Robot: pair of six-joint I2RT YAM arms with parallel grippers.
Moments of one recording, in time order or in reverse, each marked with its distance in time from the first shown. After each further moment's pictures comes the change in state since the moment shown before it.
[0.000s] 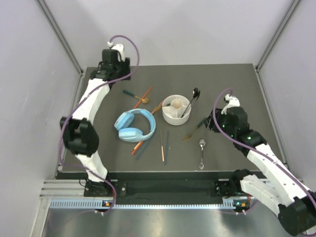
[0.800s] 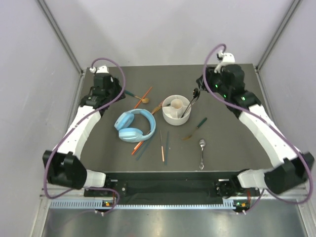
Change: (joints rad) left arm -0.008 -0.499 -0.492 0.003 -0.091 -0.393; right arm -0.001 0.380 0.608 0.037 0.029 -0.141
